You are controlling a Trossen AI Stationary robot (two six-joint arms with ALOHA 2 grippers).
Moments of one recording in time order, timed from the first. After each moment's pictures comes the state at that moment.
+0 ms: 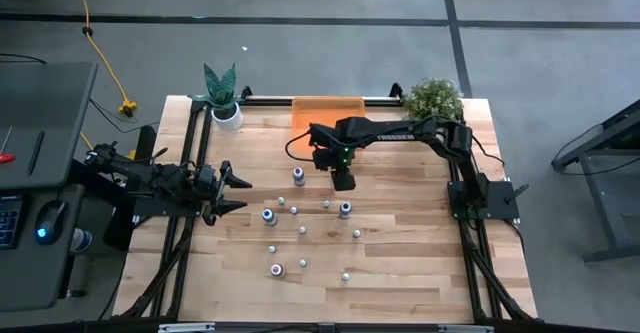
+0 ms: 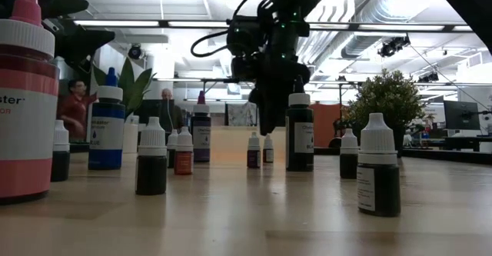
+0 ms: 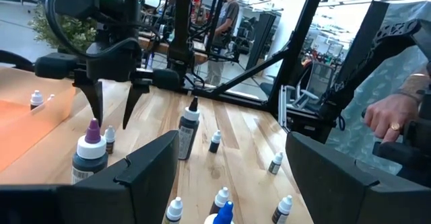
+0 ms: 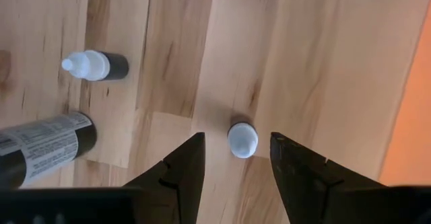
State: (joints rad) left arm -0.37 0.01 0.01 0.05 -0.26 -0.27; right arm -0.24 2.09 1.65 -0.92 -0.18 -0.38
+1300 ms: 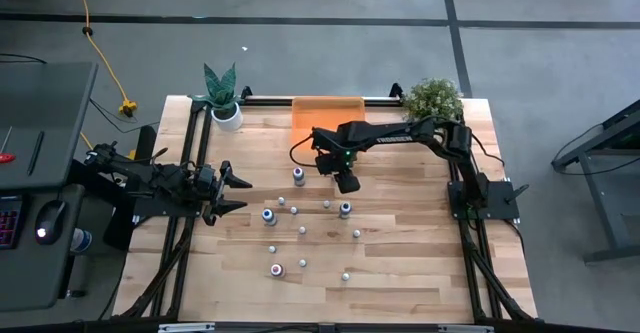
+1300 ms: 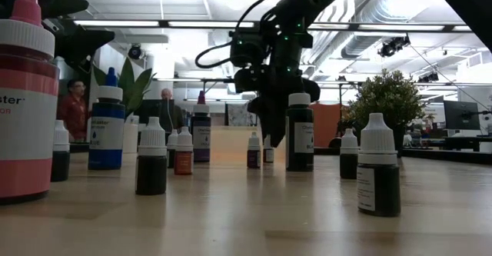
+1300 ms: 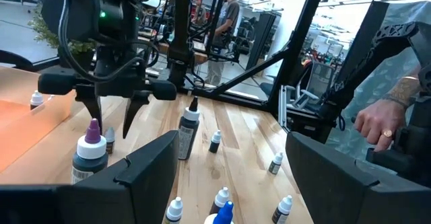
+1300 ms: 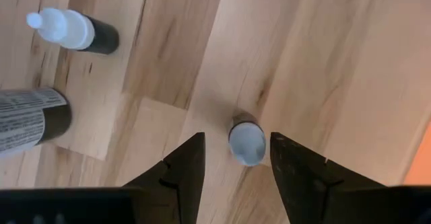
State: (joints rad) left arm -0.37 0.01 0.01 0.05 -0.26 -0.27; right arm -0.25 2.09 1.57 -0.84 -0.18 -0.50
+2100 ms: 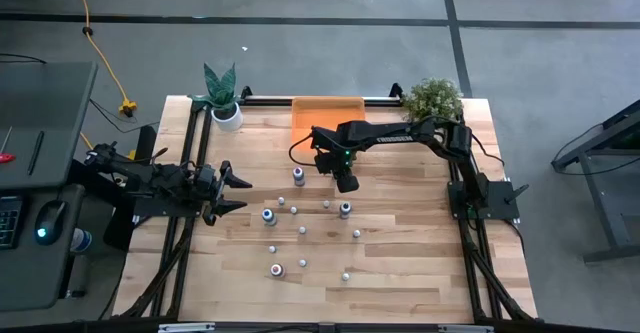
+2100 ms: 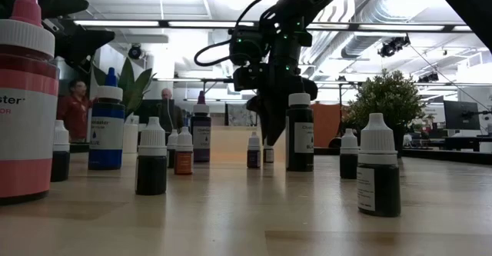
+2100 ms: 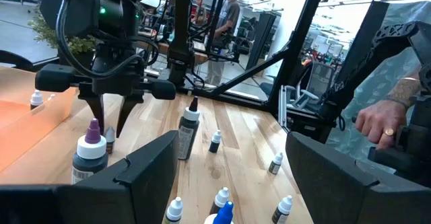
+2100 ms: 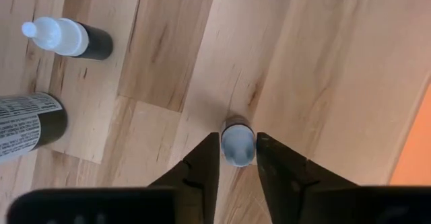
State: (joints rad) left arm -0.37 0.01 0.01 0.05 -0.26 -0.27; right arm -0.25 2.09 1.58 -0.84 -0.16 -0.49
